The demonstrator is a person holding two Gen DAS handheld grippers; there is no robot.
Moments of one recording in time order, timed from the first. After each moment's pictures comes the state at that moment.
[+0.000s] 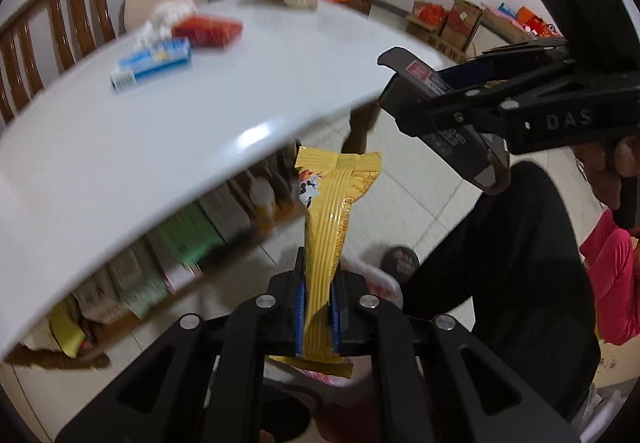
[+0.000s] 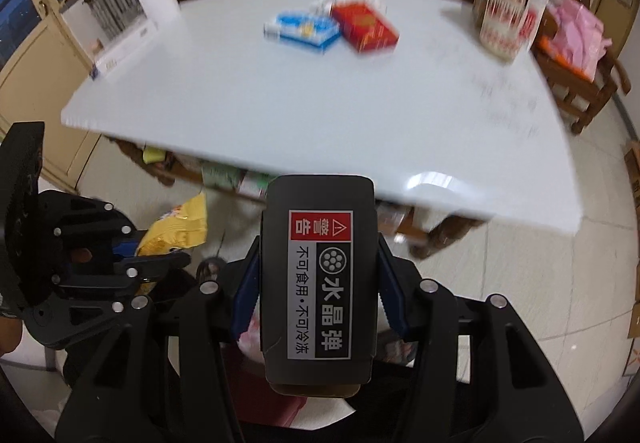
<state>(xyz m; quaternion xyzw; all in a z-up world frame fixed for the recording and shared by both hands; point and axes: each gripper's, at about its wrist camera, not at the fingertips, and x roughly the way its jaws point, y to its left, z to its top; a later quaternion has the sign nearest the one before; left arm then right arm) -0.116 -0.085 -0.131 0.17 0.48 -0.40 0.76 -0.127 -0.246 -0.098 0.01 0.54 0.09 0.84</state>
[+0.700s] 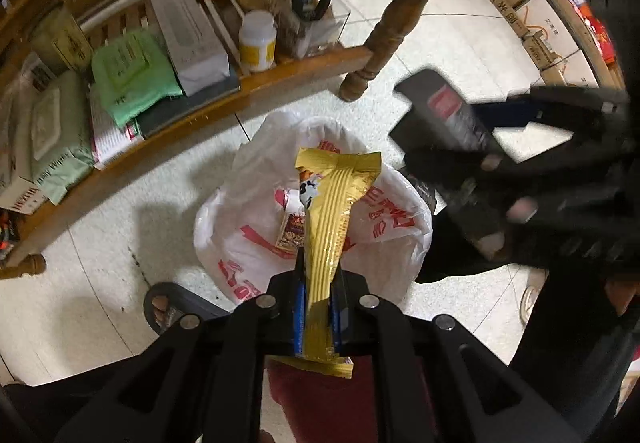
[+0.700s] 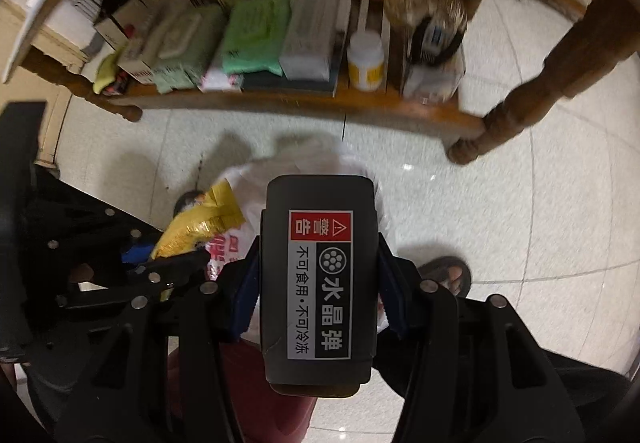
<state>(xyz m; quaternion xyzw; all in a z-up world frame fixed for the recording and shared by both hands) -0.107 -0.096 -0.314 0.14 0.64 -0.33 0.68 -0.122 -0.222 -0.297 0.05 0.66 0.06 0.75</state>
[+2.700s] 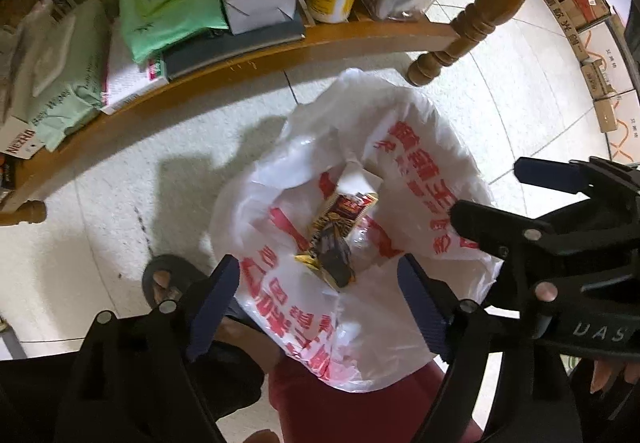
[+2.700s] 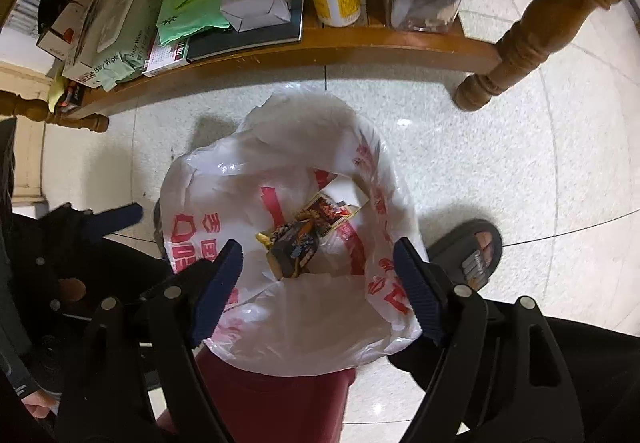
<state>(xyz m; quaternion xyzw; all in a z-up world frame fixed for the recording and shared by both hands) -0.084 -0.088 -0.385 0.12 0.68 -0.23 0.68 -0.116 -0.227 -0.377 0.10 0.70 0.00 0.71</state>
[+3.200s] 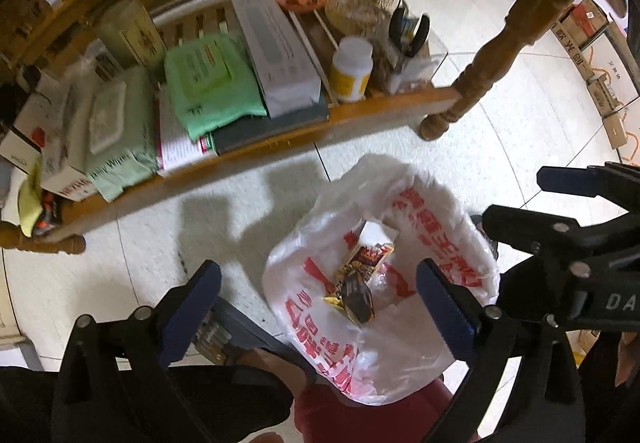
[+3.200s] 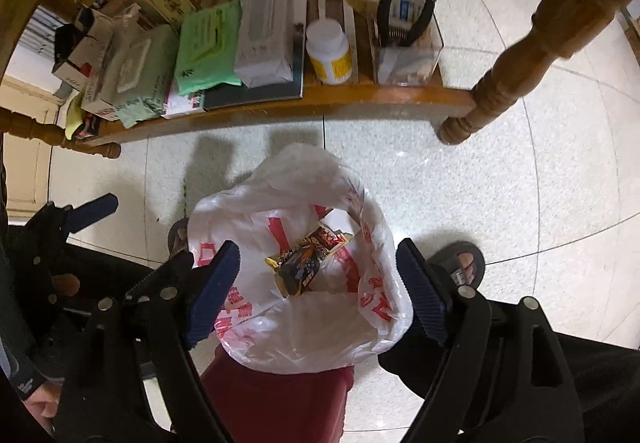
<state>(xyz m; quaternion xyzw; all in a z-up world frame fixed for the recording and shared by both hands) -0.068 -0.085 -0.319 0.14 0.61 -0.22 0.75 -0.101 -0.239 -0.313 0.11 0.66 0.00 0.74</state>
